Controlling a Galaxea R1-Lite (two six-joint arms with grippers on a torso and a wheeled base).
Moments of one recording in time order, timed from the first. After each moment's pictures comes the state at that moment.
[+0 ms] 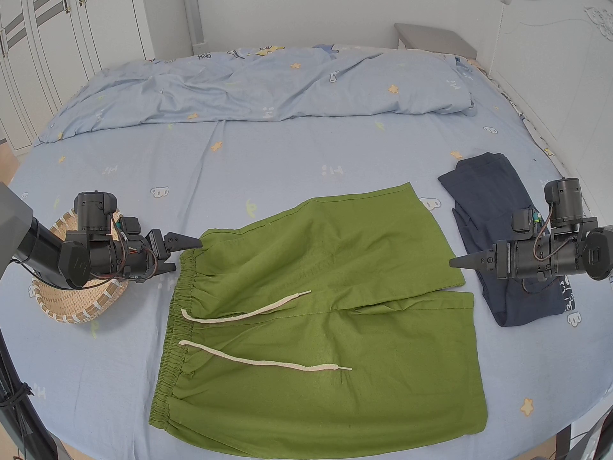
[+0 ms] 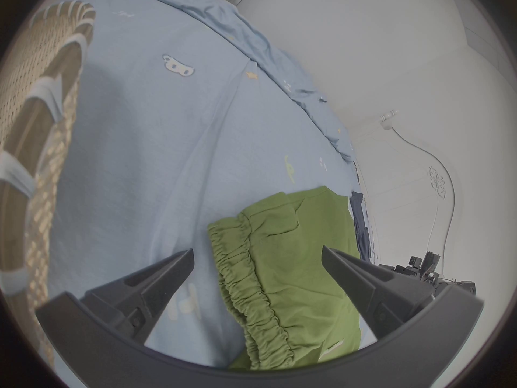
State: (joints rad) left arm 0.04 2.03 -1.02 -0.43 -0.60 -0.46; right arm 0.08 1.76 -0.90 -0.18 0.59 0.07
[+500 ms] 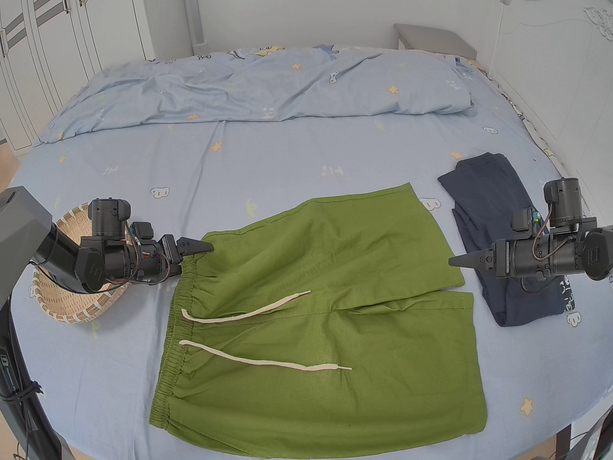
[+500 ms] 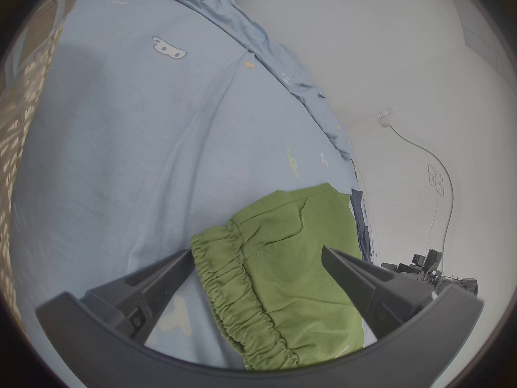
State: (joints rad) left arm 0.01 2.12 -1.05 -0.49 -0.60 -0.47; right arm 0.08 1.76 -0.90 -0.19 0.59 0.07
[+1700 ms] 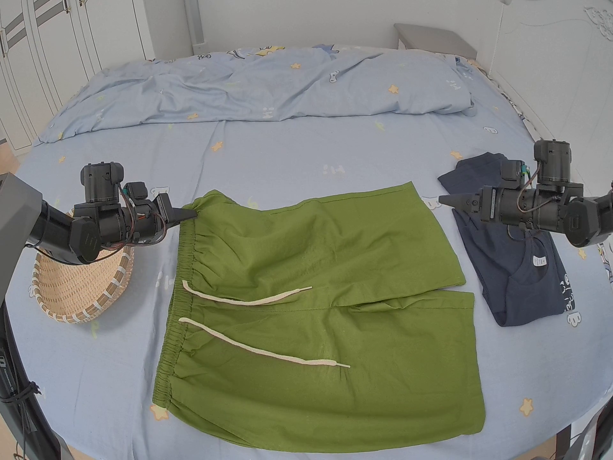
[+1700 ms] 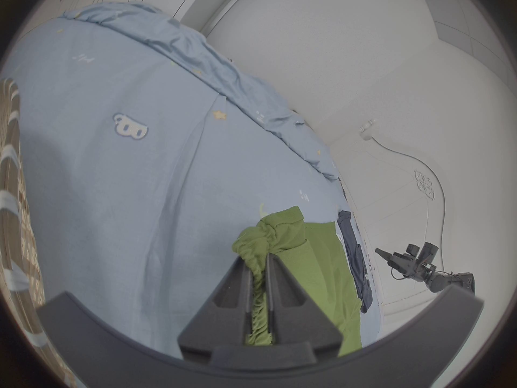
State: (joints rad) left arm 0.02 2.09 -1.23 -0.47 -0.59 -0.48; right arm 0.08 1.90 -1.16 -0.33 0.54 0.08
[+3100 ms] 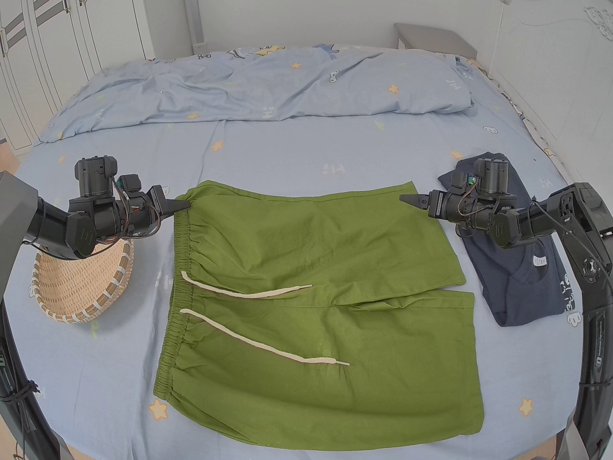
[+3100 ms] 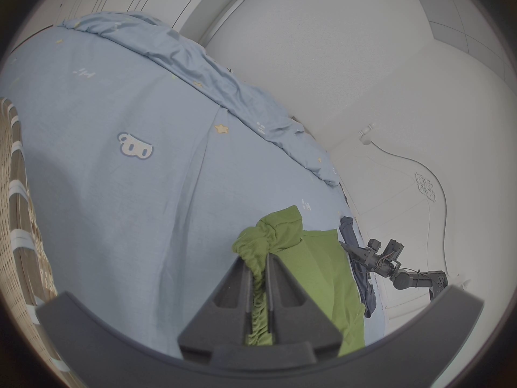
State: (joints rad) left arm 0.04 2.09 -1.27 -0.48 -0.59 -0.48; right arm 0.11 2.41 -1.66 -0.44 0.49 0.21
